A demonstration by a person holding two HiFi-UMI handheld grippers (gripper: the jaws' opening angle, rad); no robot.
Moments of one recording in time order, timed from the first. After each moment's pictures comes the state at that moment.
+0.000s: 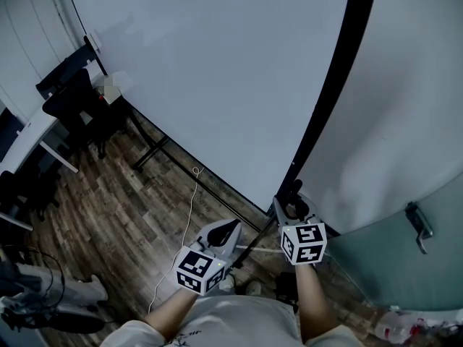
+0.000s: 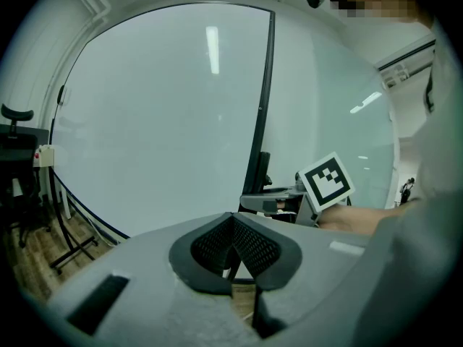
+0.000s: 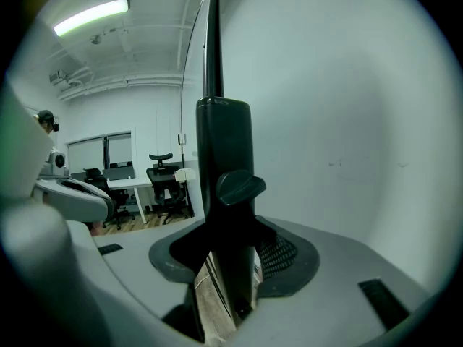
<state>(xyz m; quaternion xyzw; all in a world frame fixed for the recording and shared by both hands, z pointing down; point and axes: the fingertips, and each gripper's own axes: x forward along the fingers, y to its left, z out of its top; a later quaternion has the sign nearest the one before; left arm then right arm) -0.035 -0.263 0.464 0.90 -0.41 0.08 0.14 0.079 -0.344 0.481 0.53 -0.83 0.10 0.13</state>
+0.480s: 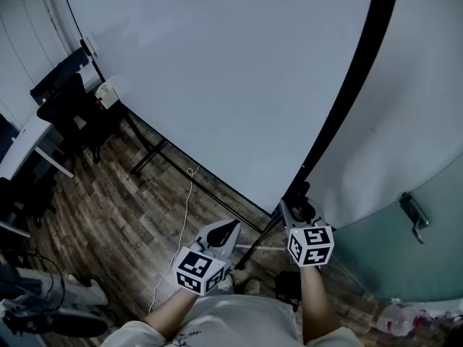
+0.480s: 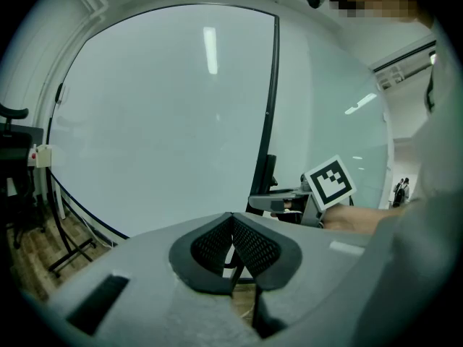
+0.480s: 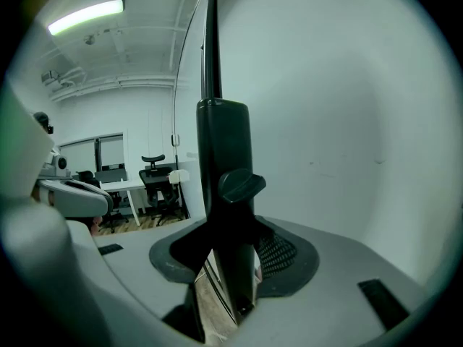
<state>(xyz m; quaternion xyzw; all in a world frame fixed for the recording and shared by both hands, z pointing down) -0.015 -0.245 0.463 0.90 -0.40 0.07 0.14 0.123 -0.316 0.481 0.56 -0.81 0.11 0.13</state>
